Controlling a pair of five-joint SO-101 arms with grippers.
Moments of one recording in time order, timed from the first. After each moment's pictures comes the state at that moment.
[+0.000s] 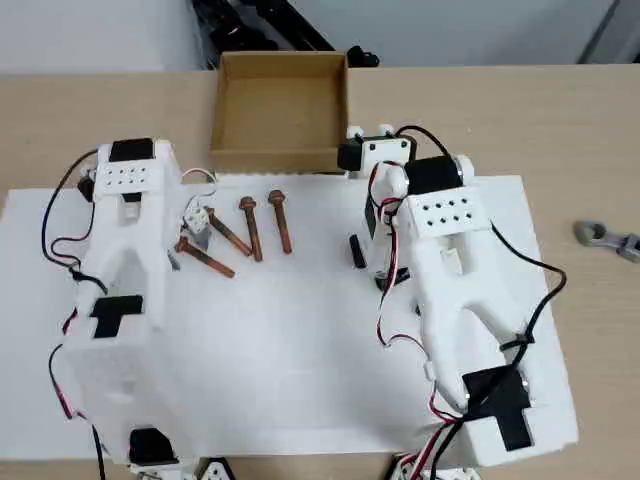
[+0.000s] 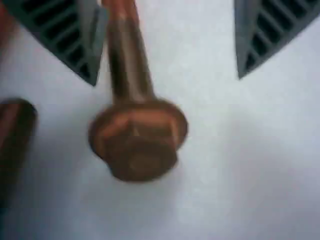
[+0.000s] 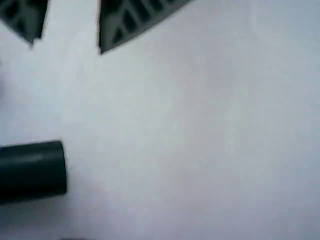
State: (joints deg) left arm -8.7 29.8 -13.3 94.9 48.0; right arm -16.1 -1.3 1.4 95.4 1.5
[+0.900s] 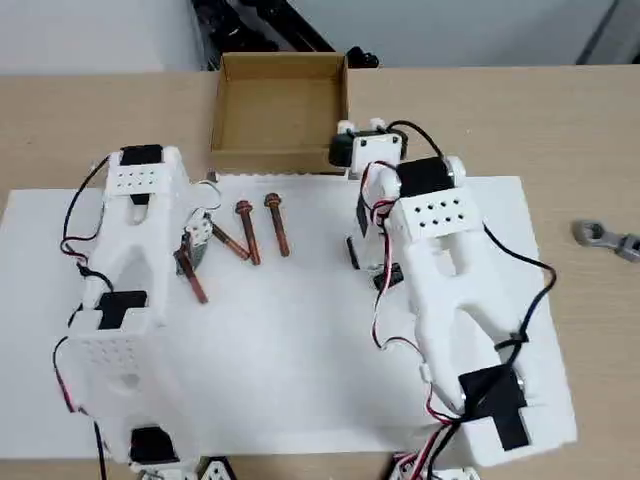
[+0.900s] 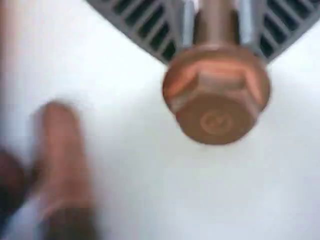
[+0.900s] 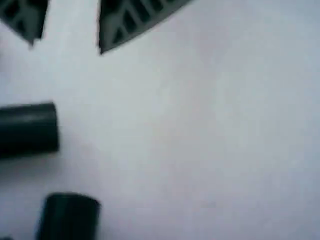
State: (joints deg) left arm -8.7 29.7 -13.0 94.8 32.7; right arm -18.0 -1.3 1.4 91.4 1.0
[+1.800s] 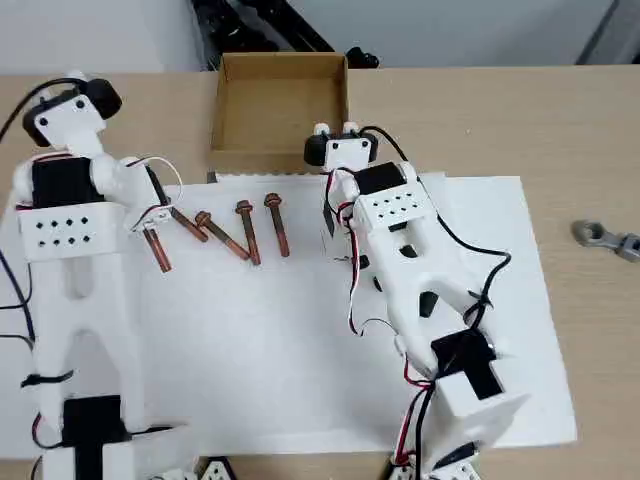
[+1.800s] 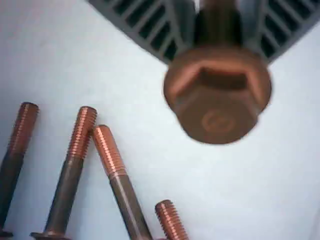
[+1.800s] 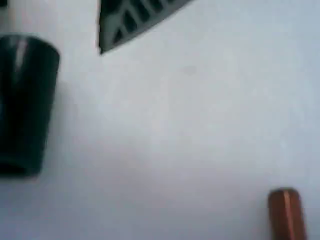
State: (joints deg) left arm -10.3 -8.4 -7.1 99.3 25.1; right arm -22.4 12.0 1.4 76.0 -6.9
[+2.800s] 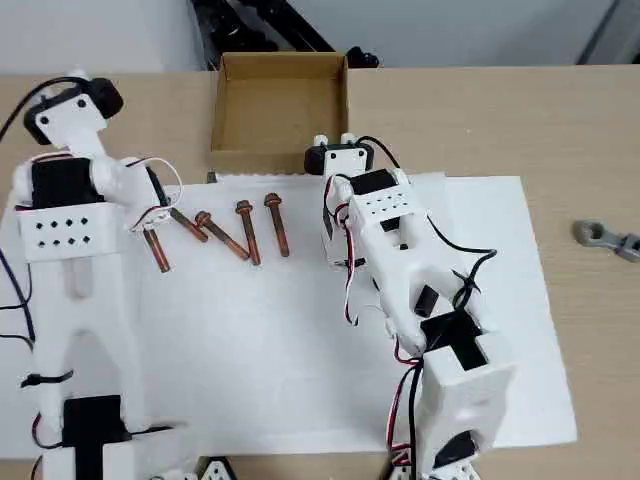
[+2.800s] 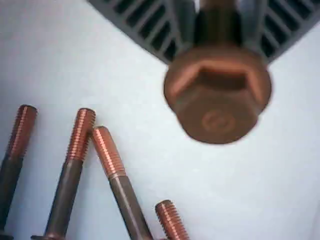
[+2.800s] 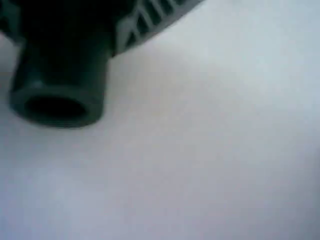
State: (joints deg) left arm -10.3 -8.5 -7.1 99.3 23.8; right arm -22.0 19.3 1.4 70.9 -5.1
